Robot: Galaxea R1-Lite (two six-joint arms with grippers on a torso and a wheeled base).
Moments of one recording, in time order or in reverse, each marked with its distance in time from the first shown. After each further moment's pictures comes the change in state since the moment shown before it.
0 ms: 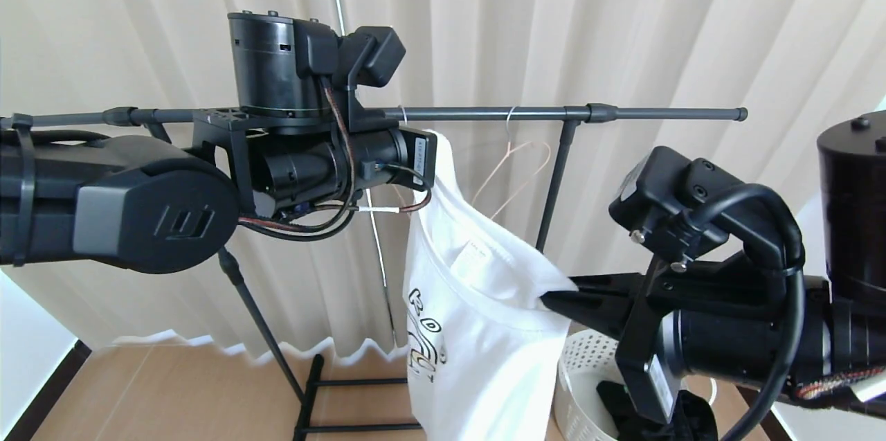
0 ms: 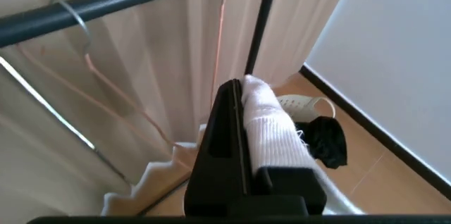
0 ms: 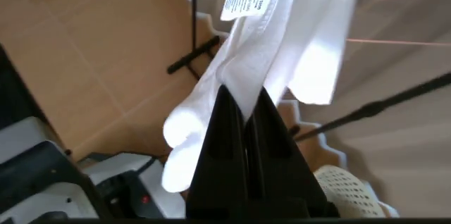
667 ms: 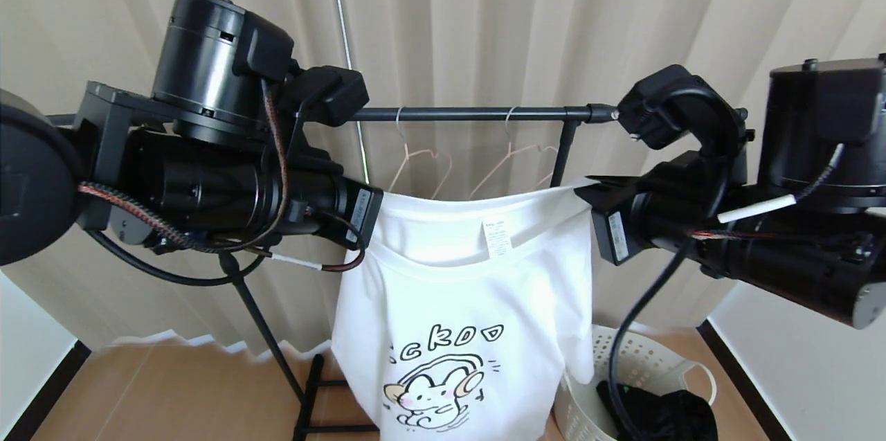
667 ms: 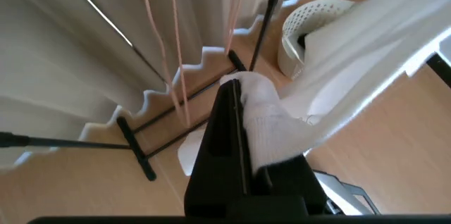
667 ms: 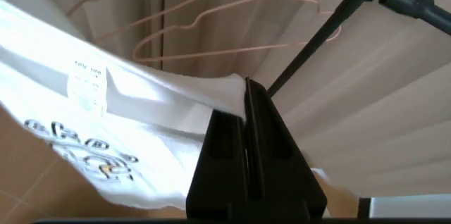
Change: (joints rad) left arm -0.020 -0.174 0.000 0.539 0.134 0.020; right arm -0.194 0.123 -0.045 -0.280 -0.231 -0.009
